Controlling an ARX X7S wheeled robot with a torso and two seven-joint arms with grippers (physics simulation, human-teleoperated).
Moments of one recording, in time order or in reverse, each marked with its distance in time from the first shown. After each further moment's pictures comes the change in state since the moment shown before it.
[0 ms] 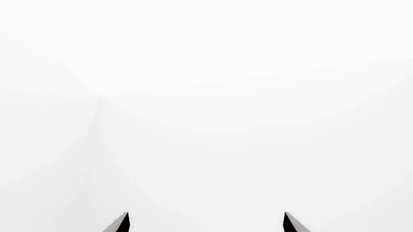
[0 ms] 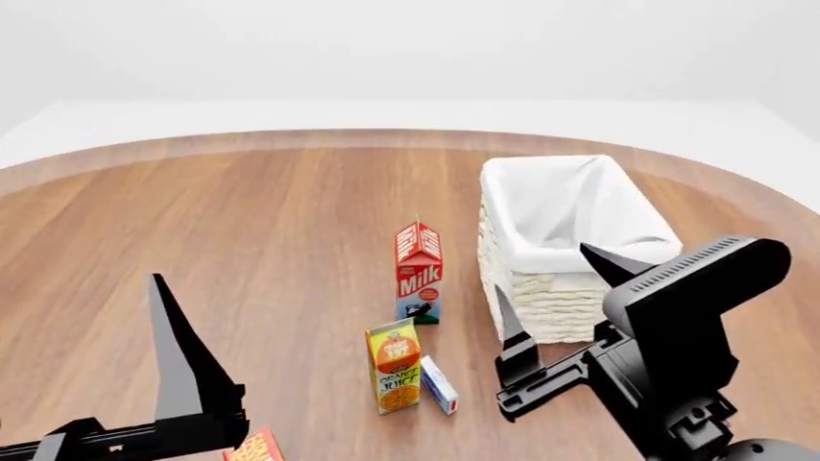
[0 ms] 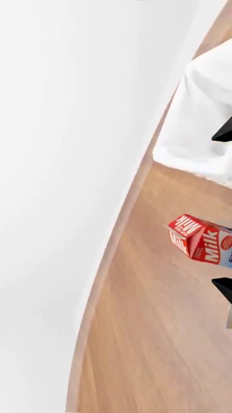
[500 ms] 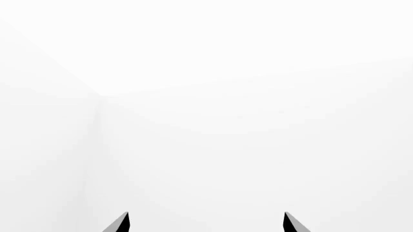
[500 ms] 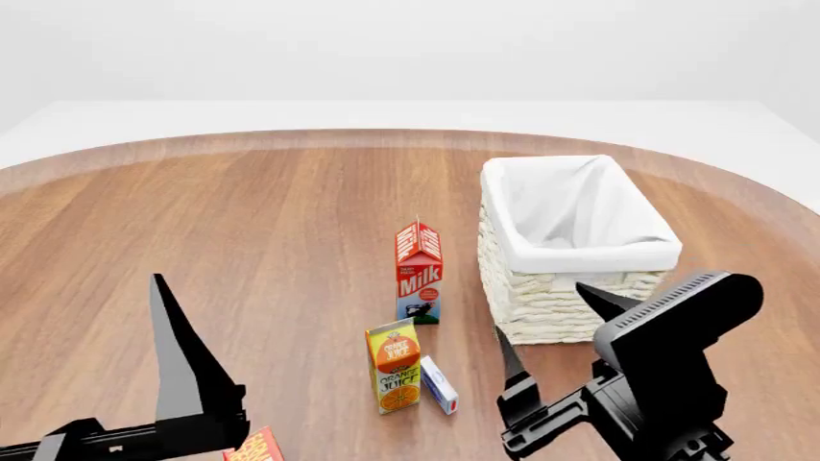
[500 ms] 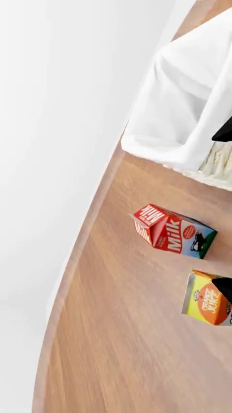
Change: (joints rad) left arm 0.000 -0.012 0.008 0.007 0.001 -0.007 -0.012; right arm -0.098 0.064 -0.017 -0.005 0.030 -0.019 0.013
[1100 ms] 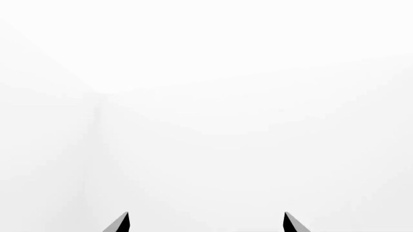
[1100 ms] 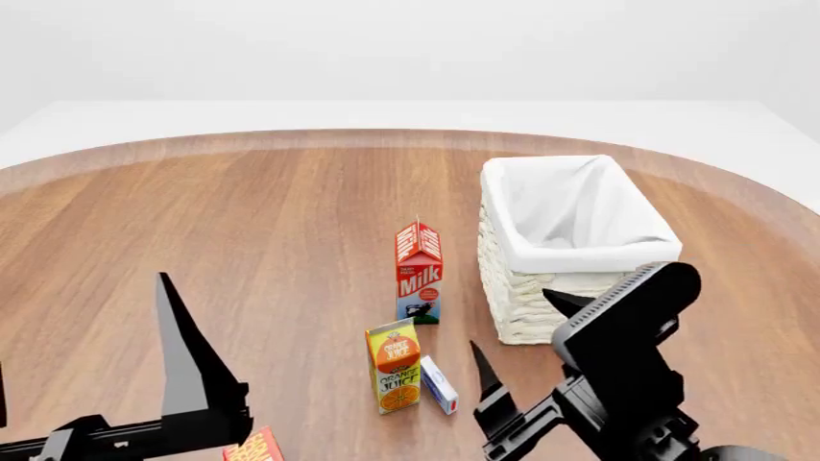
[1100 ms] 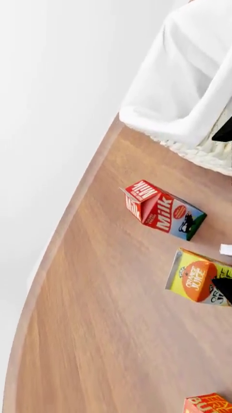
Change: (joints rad) left arm -0.009 -0.012 0.012 -0.008 0.000 -0.013 -0.014; right arm 0.128 0.014 -0.136 0.046 0.044 0.057 -0.007
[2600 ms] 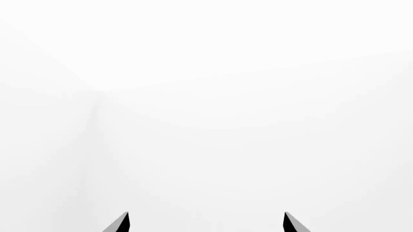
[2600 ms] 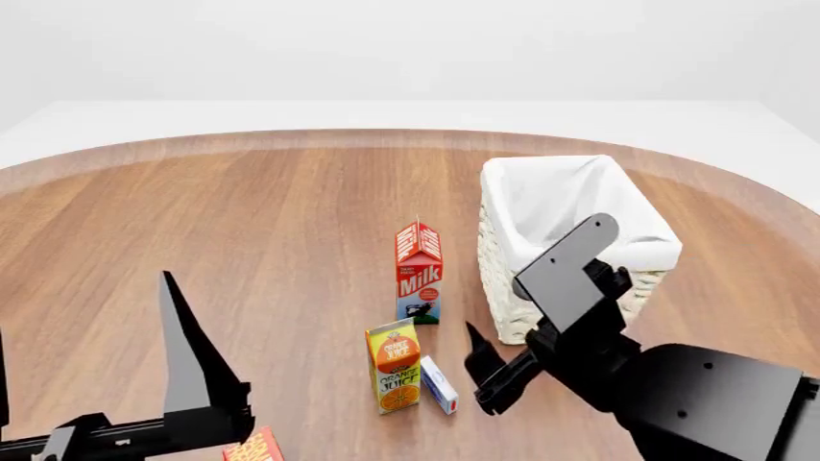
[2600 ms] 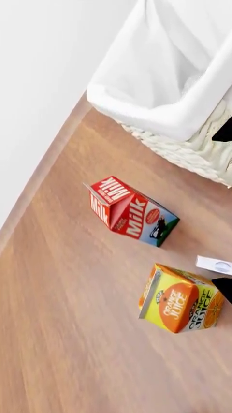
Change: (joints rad) left arm -0.005 -0.030 0.021 0.018 -0.007 -0.034 -0.028; right arm 0.269 -0.029 -0.305 0.356 -0.135 0.003 -0.137
